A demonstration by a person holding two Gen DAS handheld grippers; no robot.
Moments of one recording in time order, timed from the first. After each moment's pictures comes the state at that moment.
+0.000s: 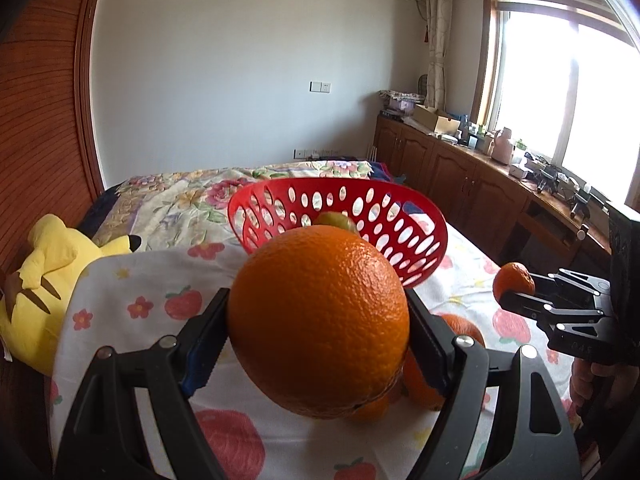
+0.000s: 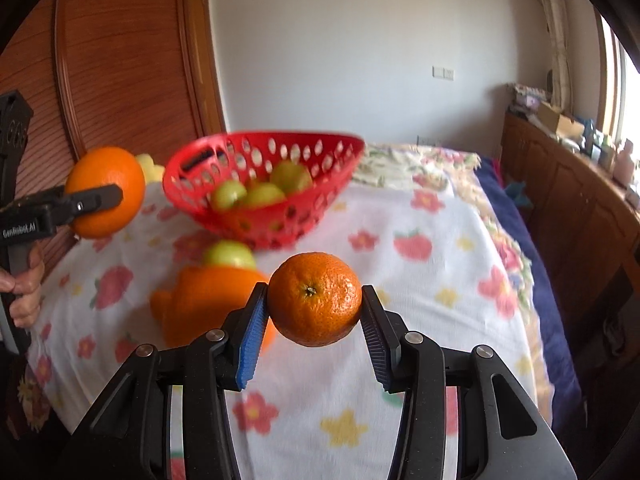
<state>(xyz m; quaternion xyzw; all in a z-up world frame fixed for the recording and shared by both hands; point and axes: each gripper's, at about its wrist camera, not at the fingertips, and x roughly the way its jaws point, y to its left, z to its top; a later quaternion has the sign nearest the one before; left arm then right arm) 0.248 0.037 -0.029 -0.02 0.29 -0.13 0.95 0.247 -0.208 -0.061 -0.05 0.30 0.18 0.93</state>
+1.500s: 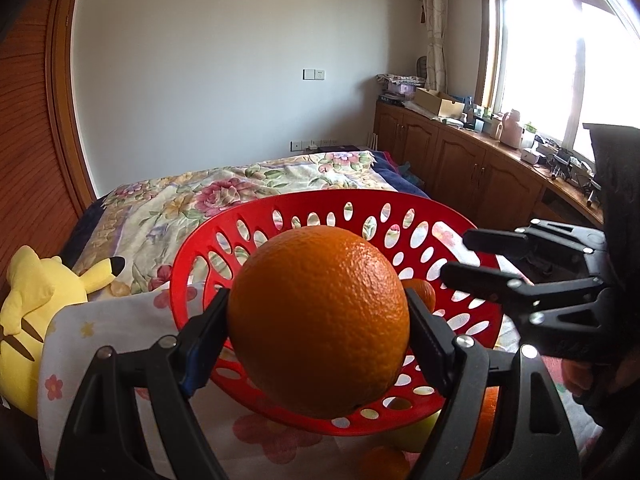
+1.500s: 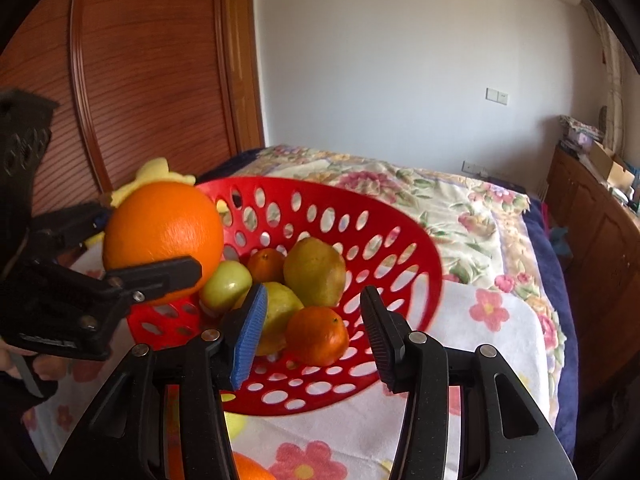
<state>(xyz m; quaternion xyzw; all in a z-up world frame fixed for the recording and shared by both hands) 0.351 0.000 -0.046 0.01 0.32 -0.13 0.94 0.367 -0.160 -0.049 -0.09 0.29 0.25 0.92</state>
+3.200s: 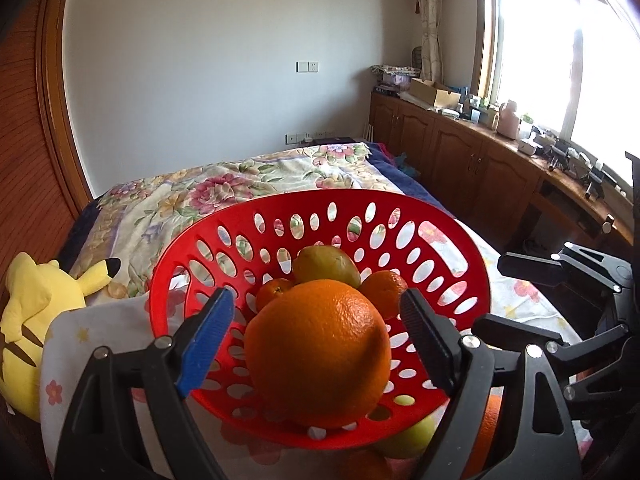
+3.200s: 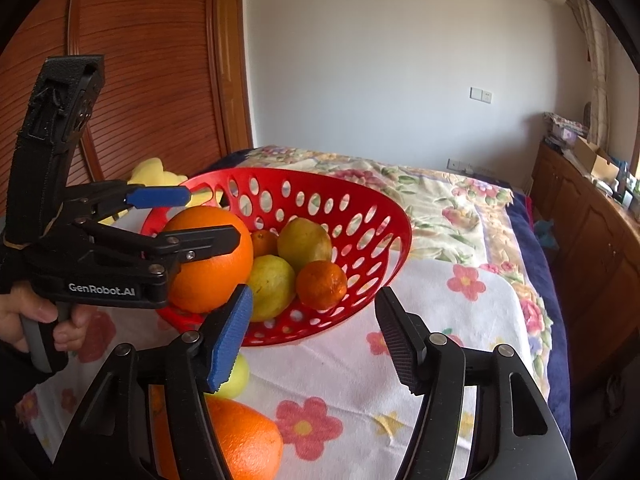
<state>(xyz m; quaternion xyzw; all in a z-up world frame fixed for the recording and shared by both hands) 0.353 -0.015 -0.036 0.01 0.33 -0.14 0.94 0.331 -0.178 -0.048 -0.08 0.29 0.23 0.92</state>
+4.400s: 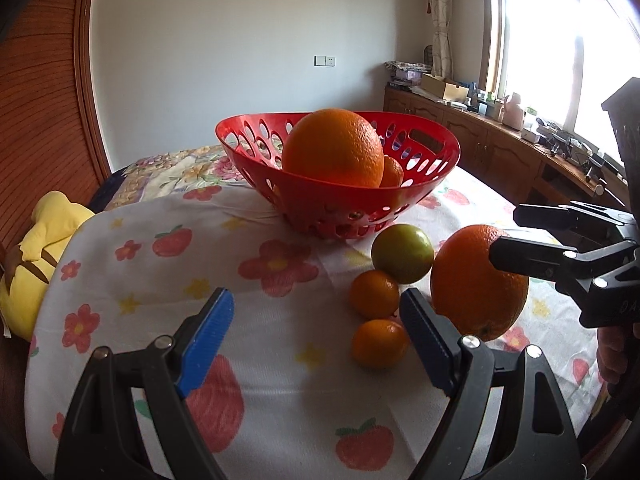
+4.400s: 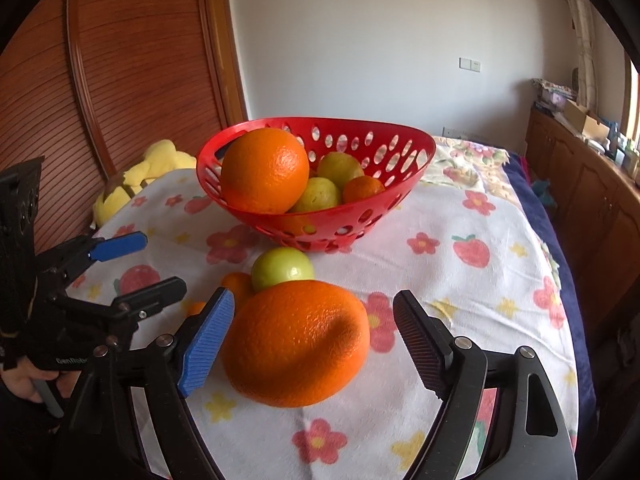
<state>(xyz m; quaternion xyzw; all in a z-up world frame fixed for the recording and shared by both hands) 0.228 0.014 -0.098 0.01 0.33 -0.10 0.94 0.255 -0.163 -0.079 -0.05 0.34 0.21 0.91</state>
